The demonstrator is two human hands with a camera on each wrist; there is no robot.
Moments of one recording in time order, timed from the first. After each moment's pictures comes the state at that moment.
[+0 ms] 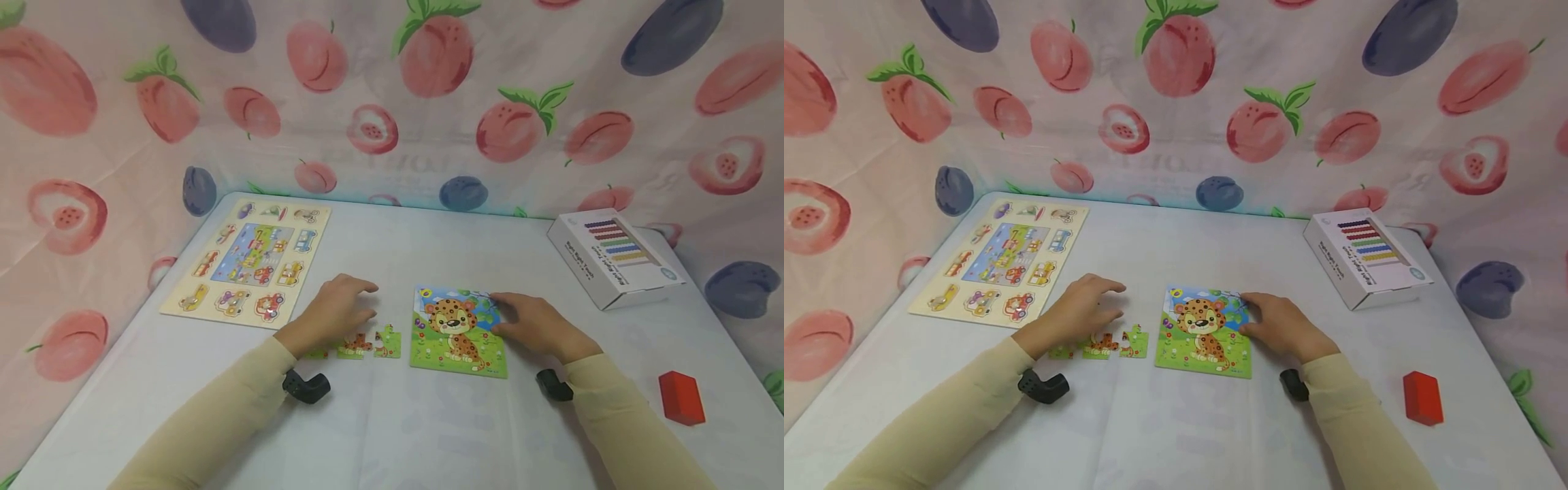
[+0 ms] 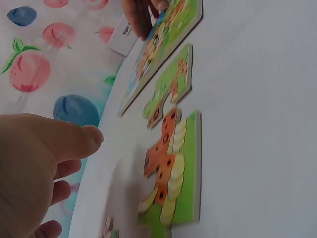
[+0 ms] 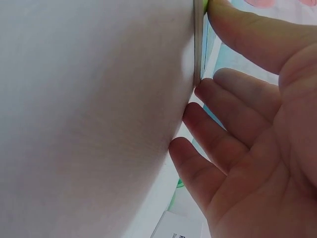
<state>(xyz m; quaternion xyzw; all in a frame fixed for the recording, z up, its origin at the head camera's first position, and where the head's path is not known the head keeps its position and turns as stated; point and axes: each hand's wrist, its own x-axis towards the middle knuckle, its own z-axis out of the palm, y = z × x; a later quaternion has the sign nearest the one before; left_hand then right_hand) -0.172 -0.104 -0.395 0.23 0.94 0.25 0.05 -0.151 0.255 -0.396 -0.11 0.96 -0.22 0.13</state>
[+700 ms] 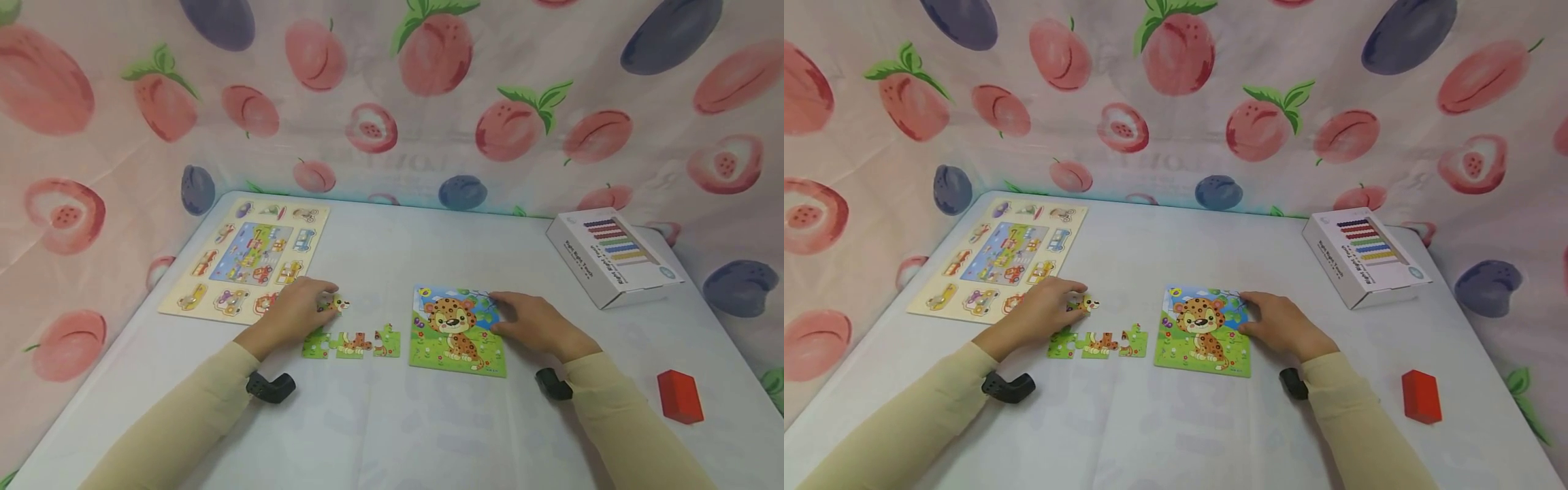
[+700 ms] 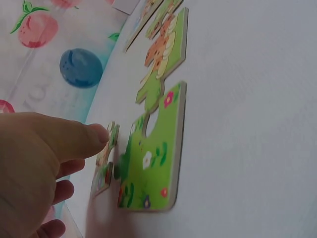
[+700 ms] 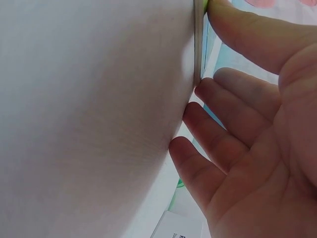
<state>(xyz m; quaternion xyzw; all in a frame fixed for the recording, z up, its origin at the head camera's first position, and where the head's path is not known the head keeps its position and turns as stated) -0.172 -0.160 -0.405 0.20 0.95 0.23 0.04 -0.152 0.256 -0.397 -0.11 0.96 -0.22 0.13</state>
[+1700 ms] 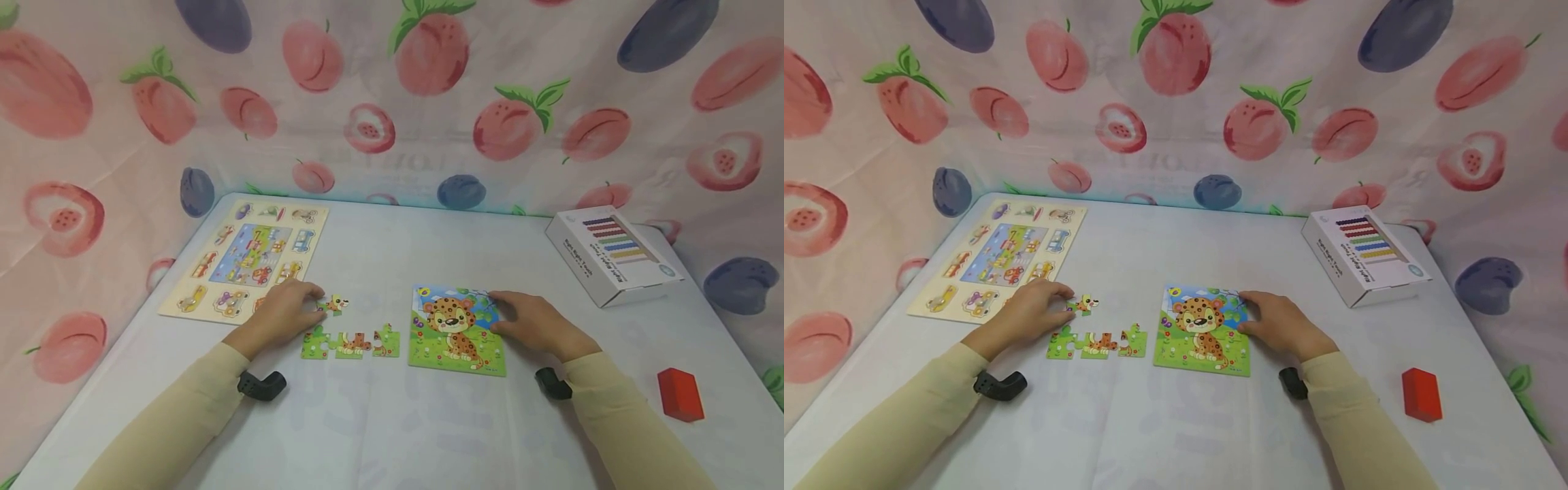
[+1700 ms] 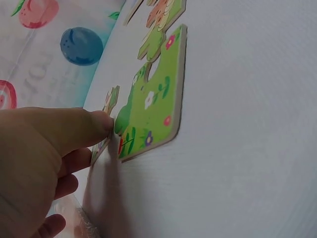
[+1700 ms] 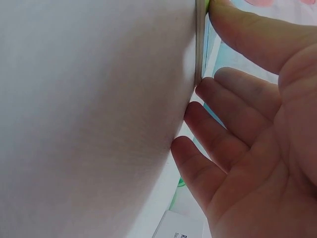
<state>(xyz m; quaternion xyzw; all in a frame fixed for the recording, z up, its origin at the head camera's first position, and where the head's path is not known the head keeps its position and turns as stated) -0.175 -0.178 -0.410 0.16 0.96 0.23 0.05 -0.151 0.258 -0.399 -0.12 0.96 -0.23 0.13</state>
